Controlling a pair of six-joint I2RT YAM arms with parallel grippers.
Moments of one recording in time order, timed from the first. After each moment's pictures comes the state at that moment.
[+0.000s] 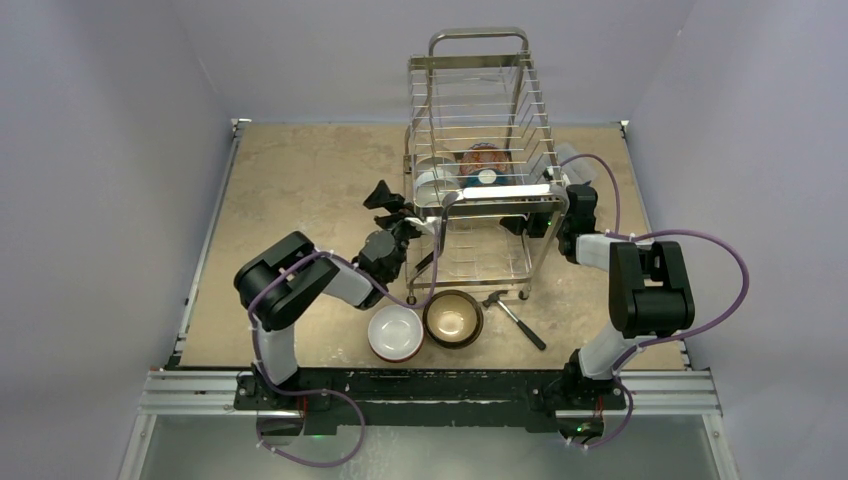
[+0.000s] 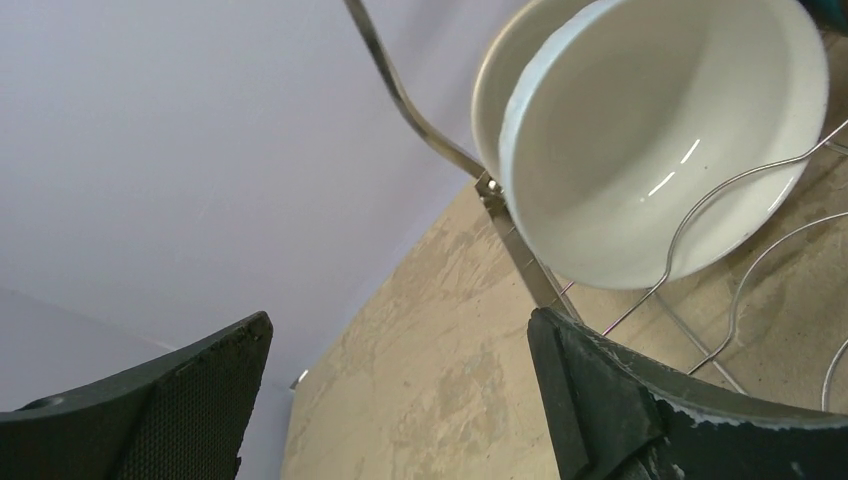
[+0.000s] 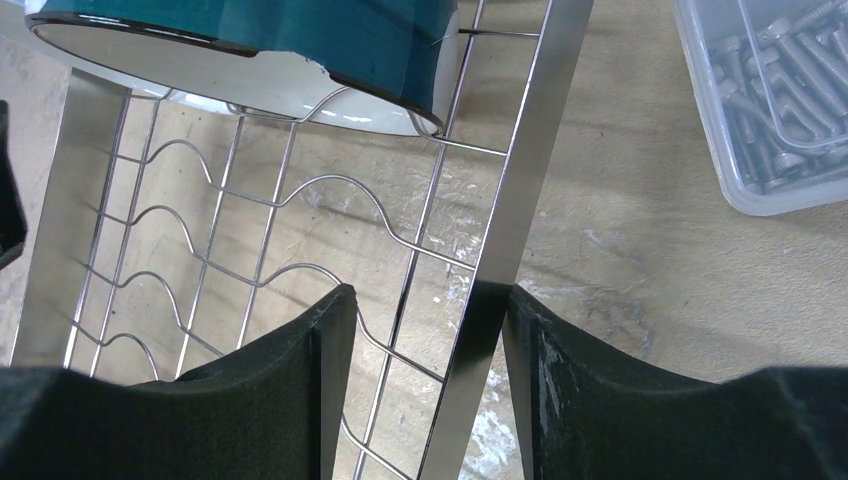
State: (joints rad) left arm -0.77 1.89 0.69 1.33 -0.51 0.99; right arm 0.02 1.66 0.73 0.36 -0.60 0.29
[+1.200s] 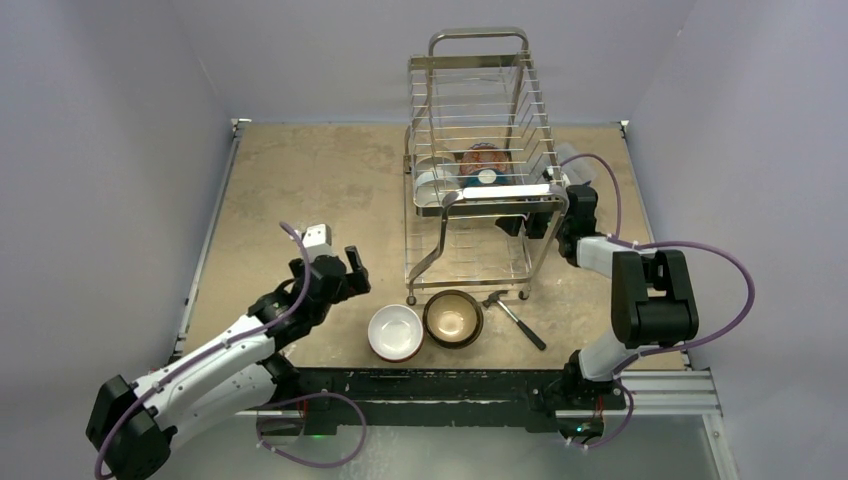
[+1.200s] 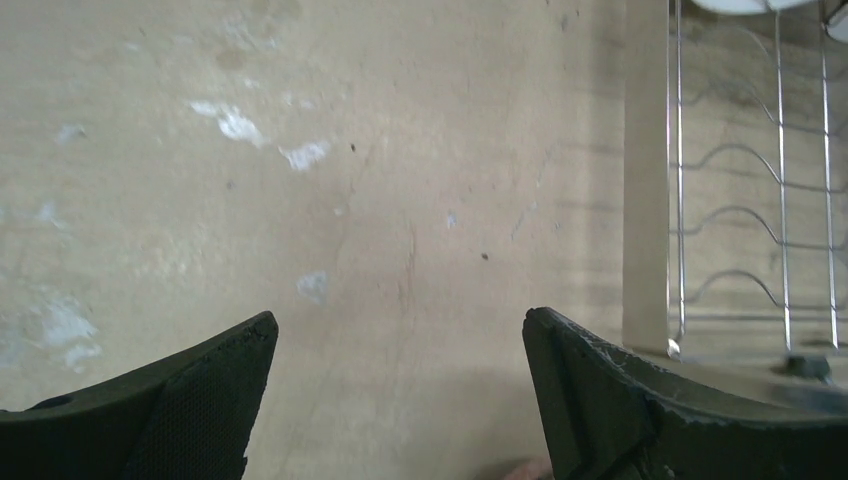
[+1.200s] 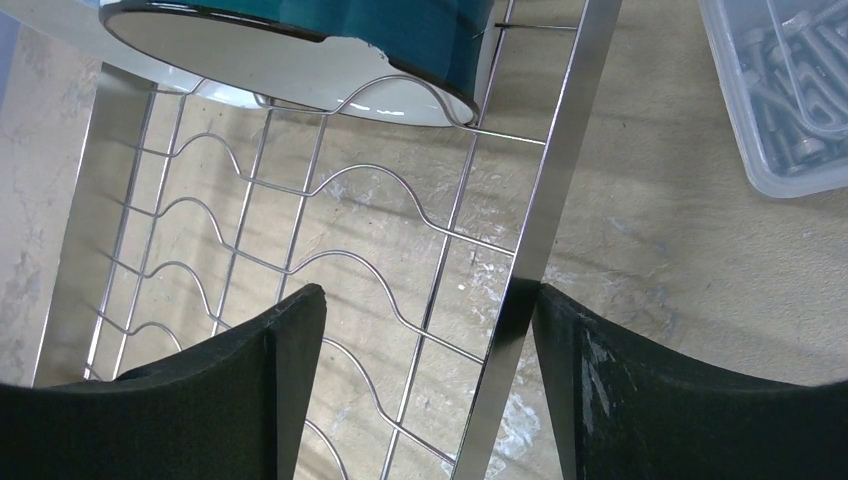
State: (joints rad) left arm -0.72 0.84 0.47 -0.30 -0.56 -0.71; right arm 0.03 1.60 0.71 0.32 -0.58 0.30
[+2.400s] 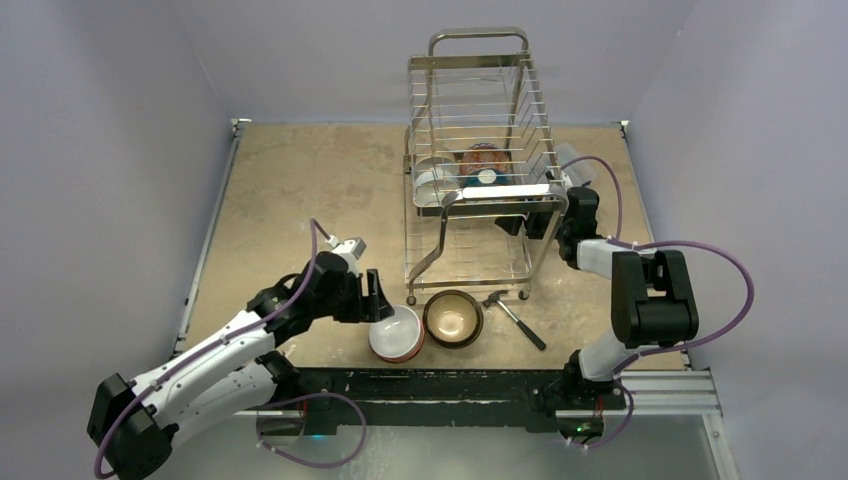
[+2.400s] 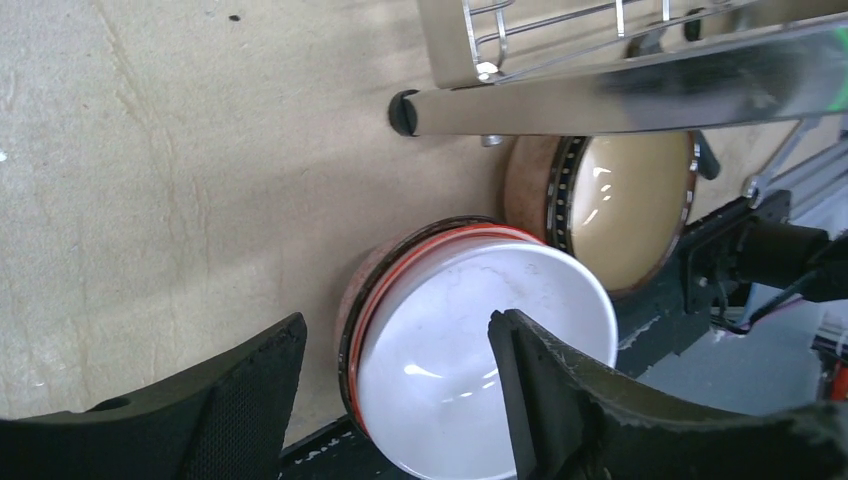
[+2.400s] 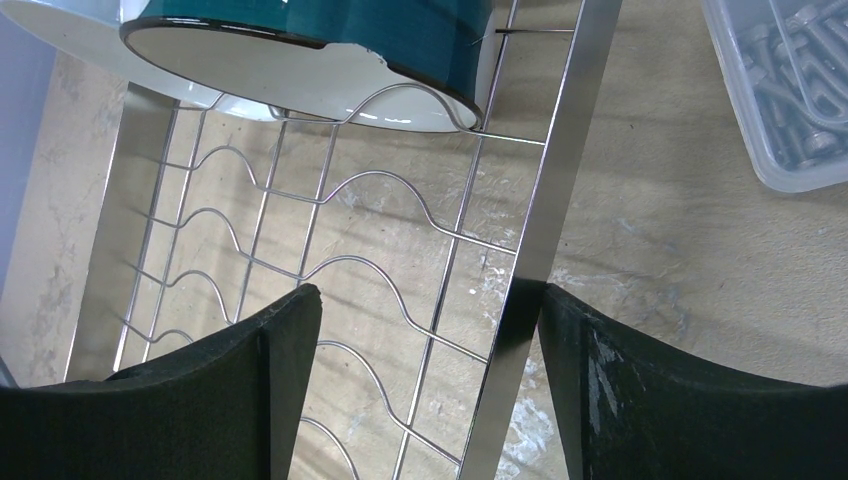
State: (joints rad) left arm -0.72 0.85 0.54 -0.48 0.11 -0.72; right arm 0.03 1.60 0.68 0.39 -0.60 0.36
